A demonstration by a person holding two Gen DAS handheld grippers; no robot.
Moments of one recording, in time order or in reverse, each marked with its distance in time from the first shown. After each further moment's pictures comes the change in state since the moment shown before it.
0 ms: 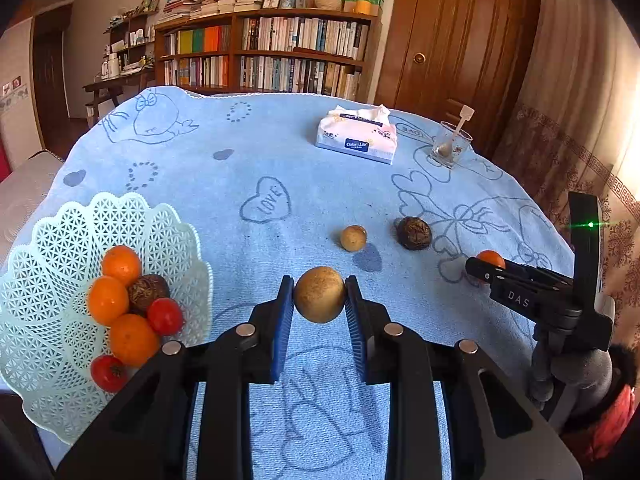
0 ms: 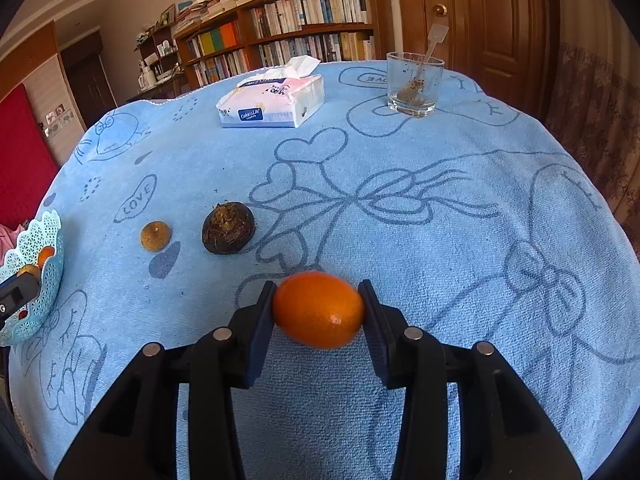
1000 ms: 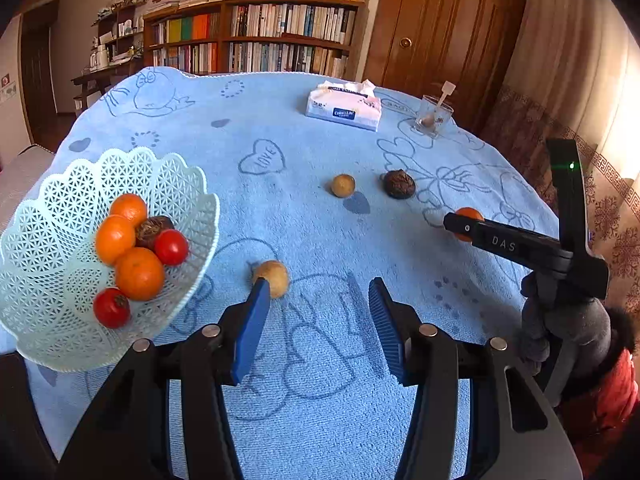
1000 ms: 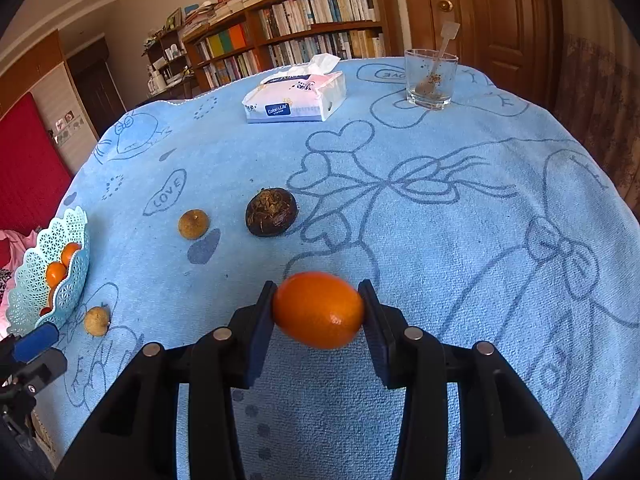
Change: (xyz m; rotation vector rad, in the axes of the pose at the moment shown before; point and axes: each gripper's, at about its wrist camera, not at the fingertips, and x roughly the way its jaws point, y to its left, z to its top) left arm -0.015 -0.003 -0.045 0.032 0.077 -0.056; right arm -0.014 0.020 -0.014 0.021 0.007 0.058
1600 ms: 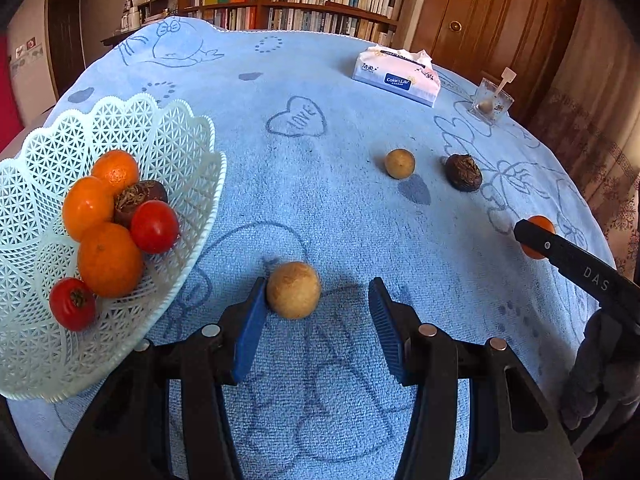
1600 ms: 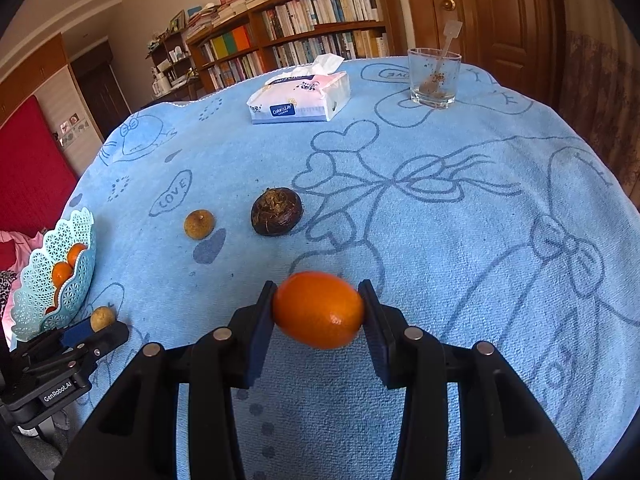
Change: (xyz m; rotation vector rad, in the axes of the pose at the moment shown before) left arm 0.059 0.018 0.011 -0.115 0.084 0.105; right arm 0.001 -0.001 0.000 0.008 -0.001 0.022
